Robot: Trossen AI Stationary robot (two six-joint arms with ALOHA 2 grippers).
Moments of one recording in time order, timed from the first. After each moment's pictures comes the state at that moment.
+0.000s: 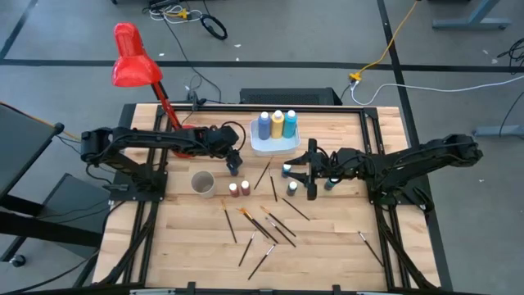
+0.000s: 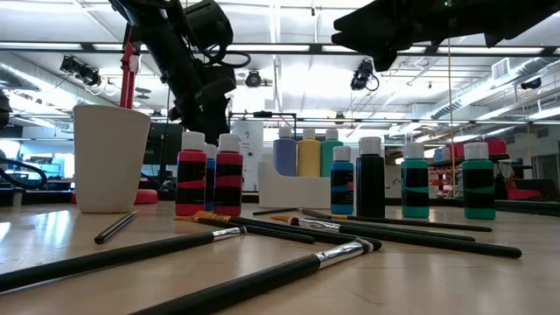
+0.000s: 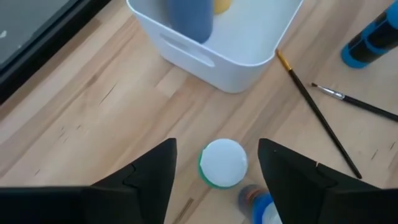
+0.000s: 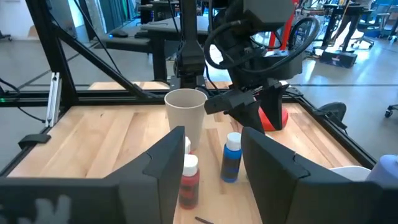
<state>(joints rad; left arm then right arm) 0.24 1.43 0.90 -0.42 -0.28 -0.33 0.07 1.18 0.57 0.52 0.14 -0.01</state>
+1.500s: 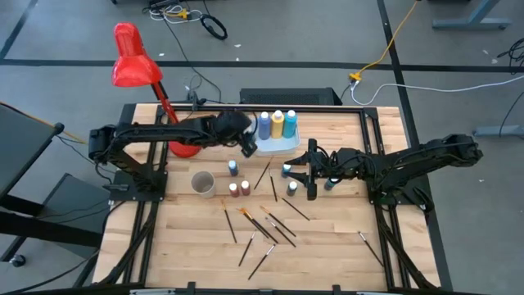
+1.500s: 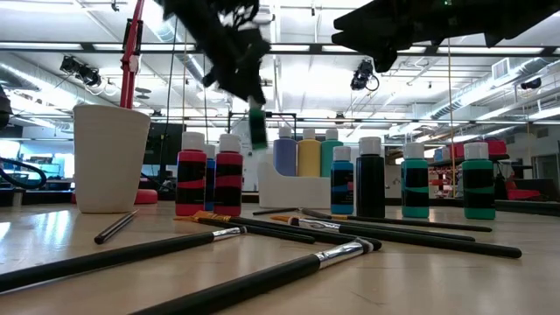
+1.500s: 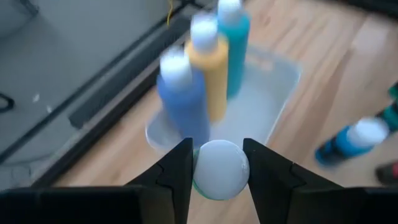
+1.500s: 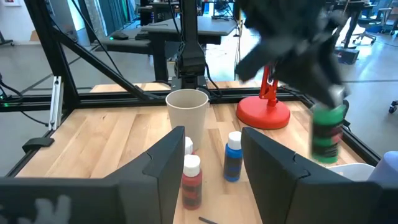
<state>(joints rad) 0.24 1.51 1.21 -0.41 -0.39 -0.23 0.07 1.18 0.57 0.51 0.14 0.02</state>
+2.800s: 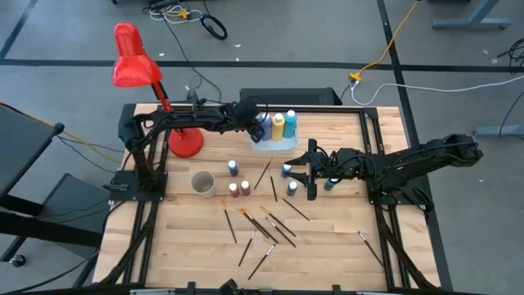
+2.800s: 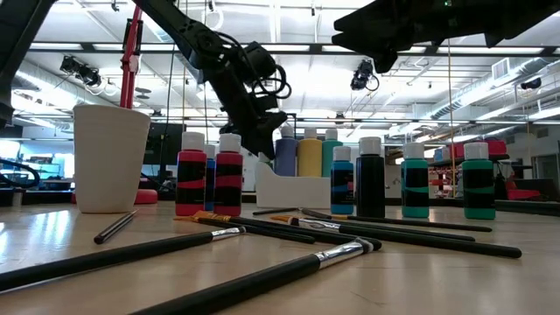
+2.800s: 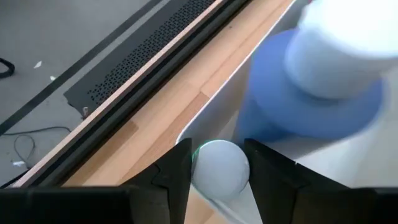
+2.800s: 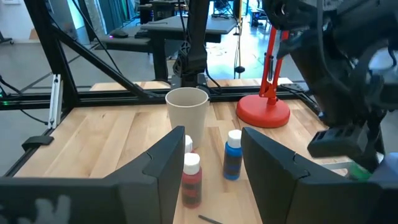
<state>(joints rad) 0.46 1.84 1.24 -0.22 -0.25 -0.15 0.07 1.18 0.58 0.51 0.14 0.02</state>
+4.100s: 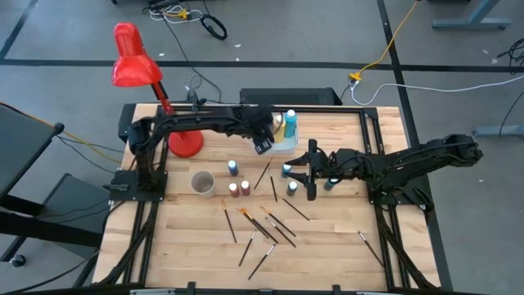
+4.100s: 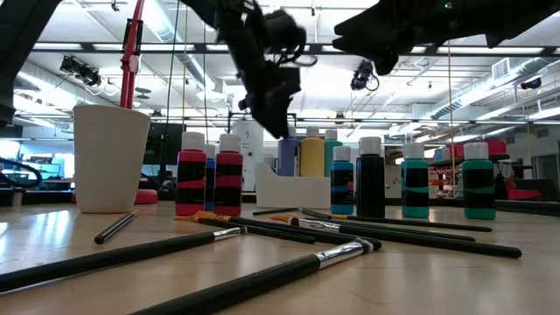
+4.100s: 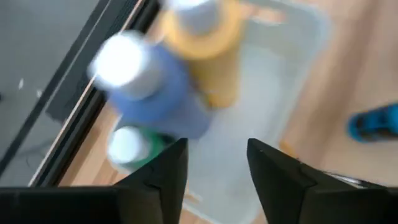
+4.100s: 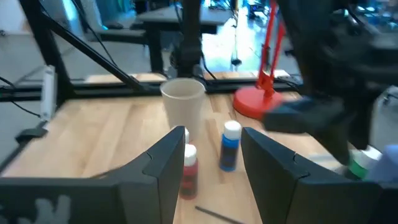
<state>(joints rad) 0.30 1.88 1.55 -0.65 -0.25 -0.05 0.07 1.18 0.58 0.47 0.17 0.02</state>
